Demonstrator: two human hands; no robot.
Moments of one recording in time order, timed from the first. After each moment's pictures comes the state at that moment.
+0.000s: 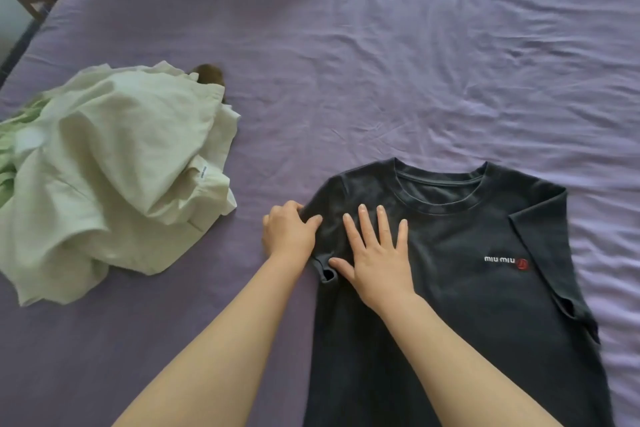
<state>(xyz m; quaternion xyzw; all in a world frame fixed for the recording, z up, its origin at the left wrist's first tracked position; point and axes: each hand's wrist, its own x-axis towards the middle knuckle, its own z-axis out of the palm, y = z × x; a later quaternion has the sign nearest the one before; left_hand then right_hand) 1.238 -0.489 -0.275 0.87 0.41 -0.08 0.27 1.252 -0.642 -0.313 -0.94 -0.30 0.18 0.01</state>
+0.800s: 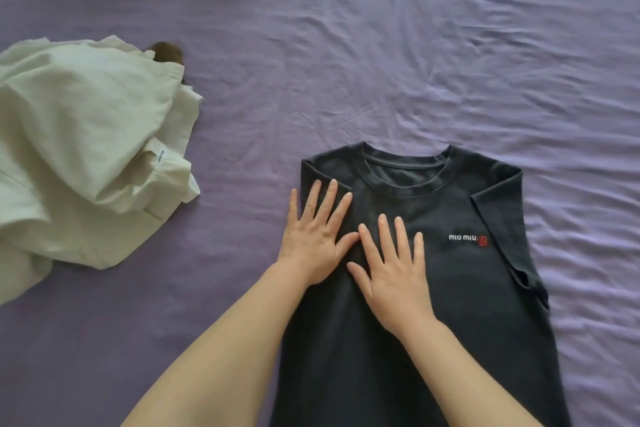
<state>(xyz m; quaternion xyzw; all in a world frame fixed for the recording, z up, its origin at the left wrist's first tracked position) 1.228 -0.545 -0.331 0.99 0.02 -0.12 0.04 1.225 -0.717 -0.312 -0.96 -0.25 0.16 0.02</state>
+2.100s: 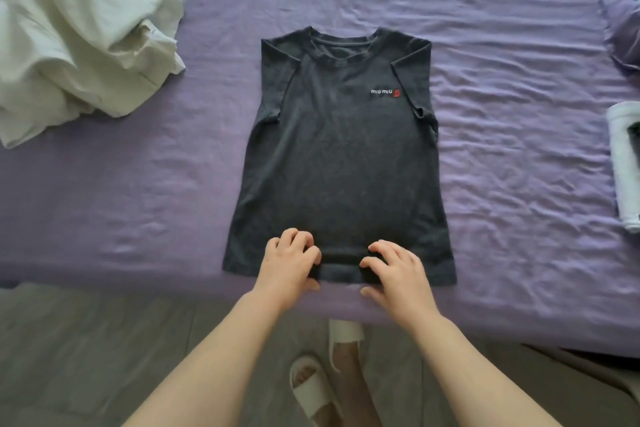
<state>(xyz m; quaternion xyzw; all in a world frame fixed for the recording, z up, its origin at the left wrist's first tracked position) 0.941 -0.723 -0.278 0.97 0.00 -0.23 0.05 0.990 -0.935 -0.277 -0.93 -0.30 0.17 0.15</state>
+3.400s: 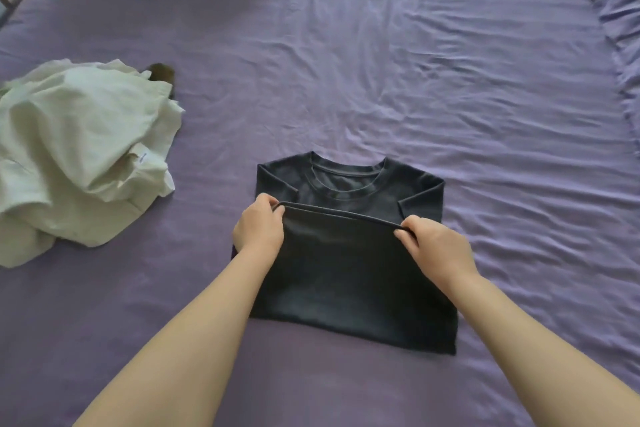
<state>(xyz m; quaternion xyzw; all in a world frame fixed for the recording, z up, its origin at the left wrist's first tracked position) 1.245 -0.603 -0.234 0.88 0.42 -0.07 0.23 1.326 -0.863 -0.246 -0.96 -0.24 0.12 0.11</state>
